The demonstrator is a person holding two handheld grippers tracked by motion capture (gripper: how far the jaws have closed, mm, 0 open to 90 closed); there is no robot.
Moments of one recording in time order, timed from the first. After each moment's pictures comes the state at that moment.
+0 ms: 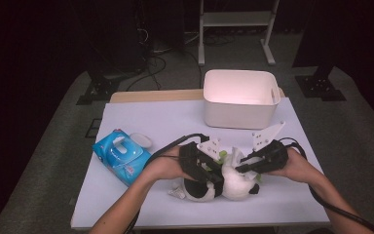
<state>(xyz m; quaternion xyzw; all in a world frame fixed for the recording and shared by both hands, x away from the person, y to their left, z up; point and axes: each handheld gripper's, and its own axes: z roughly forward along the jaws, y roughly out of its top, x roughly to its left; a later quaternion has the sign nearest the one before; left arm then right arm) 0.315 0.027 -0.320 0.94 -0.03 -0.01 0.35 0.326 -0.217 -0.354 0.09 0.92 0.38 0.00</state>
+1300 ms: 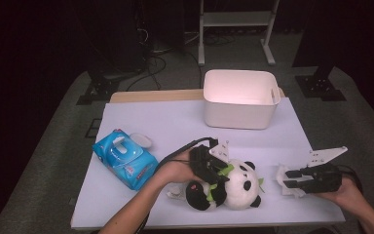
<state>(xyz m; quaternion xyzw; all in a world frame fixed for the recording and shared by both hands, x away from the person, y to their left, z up) 0.314 0.002 -0.345 0.94 -0.01 0.03 0.33 0.286 -0.358 -0.412 0.27 0.89 0.37 0.05</state>
